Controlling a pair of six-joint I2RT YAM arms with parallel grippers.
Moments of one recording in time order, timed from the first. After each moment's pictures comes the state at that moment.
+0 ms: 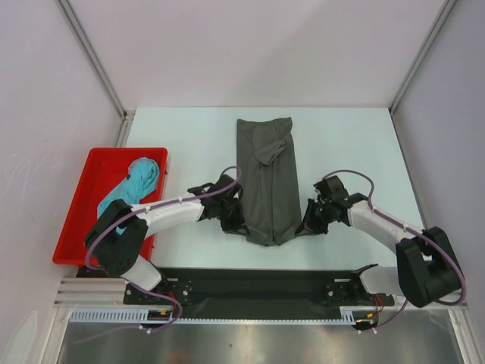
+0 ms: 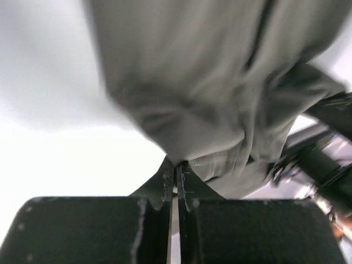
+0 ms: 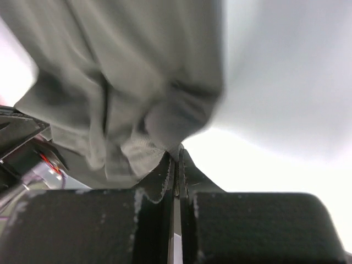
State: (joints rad) left arm -0.76 1.53 0.83 -0.42 0.28 -0.97; right arm 0.40 1.27 0.61 -0.49 -0.38 0.68
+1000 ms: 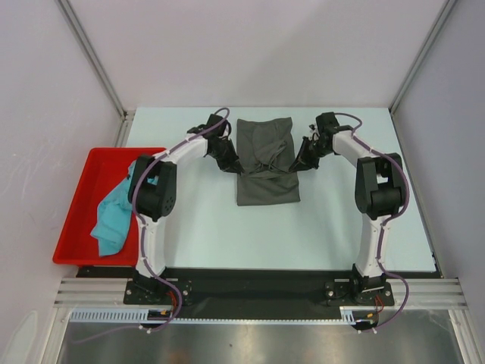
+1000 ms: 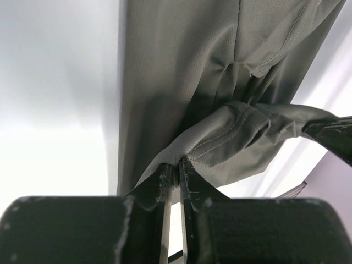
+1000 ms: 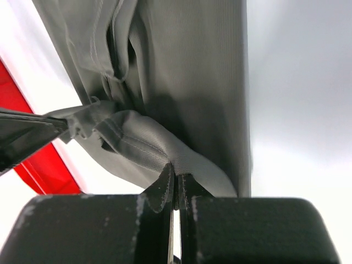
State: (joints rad) left arm -0.38 2.13 1.66 -0.64 0.35 -0.75; right arm 0.18 2.08 1.58 -0.66 -0.51 0.51
